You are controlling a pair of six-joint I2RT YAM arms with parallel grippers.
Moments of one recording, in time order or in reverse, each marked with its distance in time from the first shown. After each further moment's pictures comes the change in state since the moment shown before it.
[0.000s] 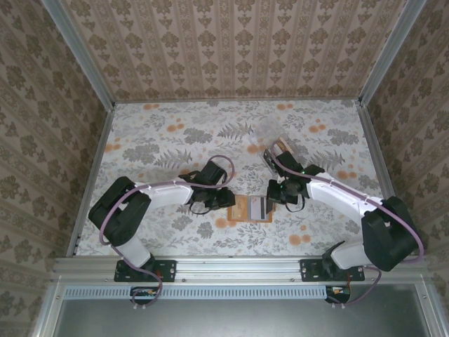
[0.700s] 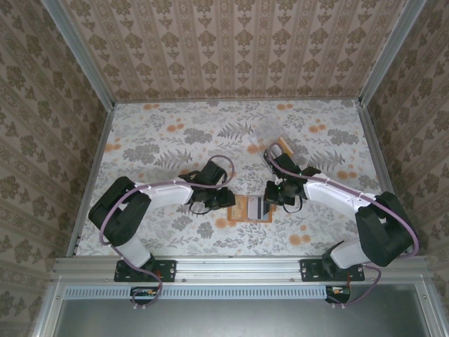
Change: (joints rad) left arm 0.000 0.001 0.000 0.001 0.000 0.000; right arm 0.006 0.026 -0.034 0.087 -0.031 0.009
